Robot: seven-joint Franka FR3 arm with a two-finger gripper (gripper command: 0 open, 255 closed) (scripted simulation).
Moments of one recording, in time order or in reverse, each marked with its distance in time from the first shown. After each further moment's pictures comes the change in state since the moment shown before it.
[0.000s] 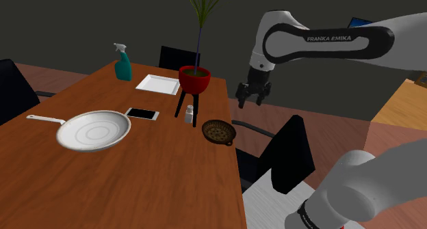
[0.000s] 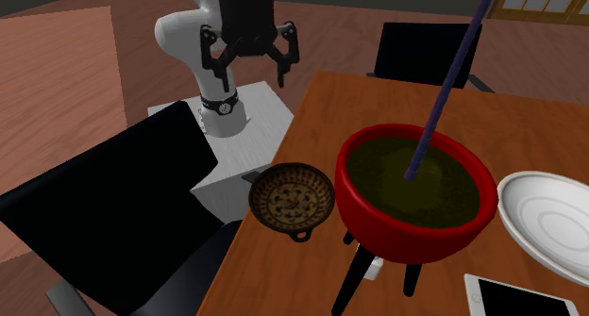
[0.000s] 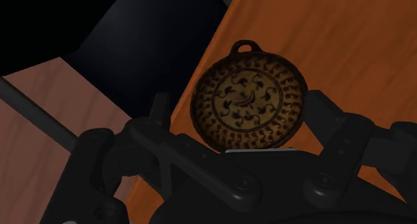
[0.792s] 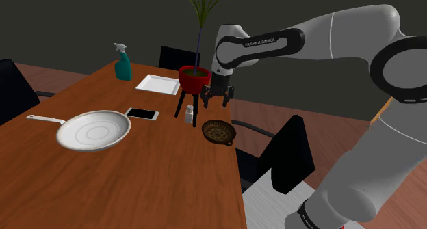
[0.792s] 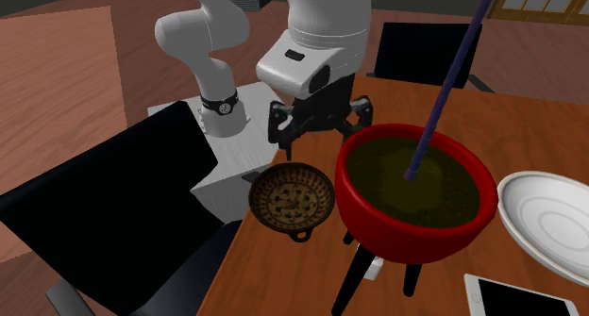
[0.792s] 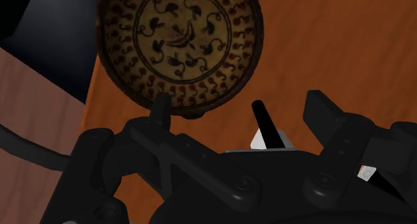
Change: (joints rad) arm 0.022 0.472 0.050 0.303 0.053 0.157 0.161
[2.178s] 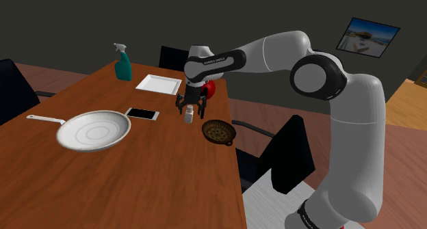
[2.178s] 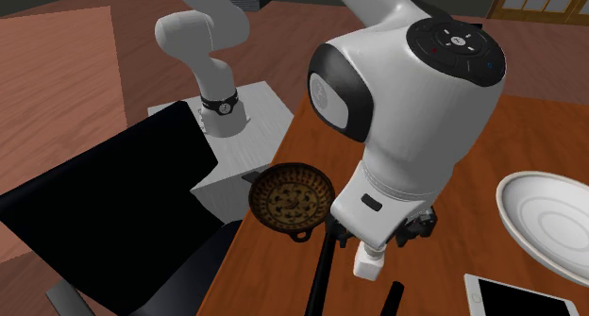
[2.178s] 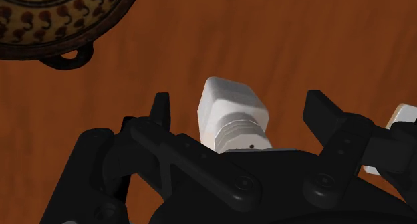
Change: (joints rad) arm 0.022 0.495 0.008 0.413 0.023 0.076 0.116
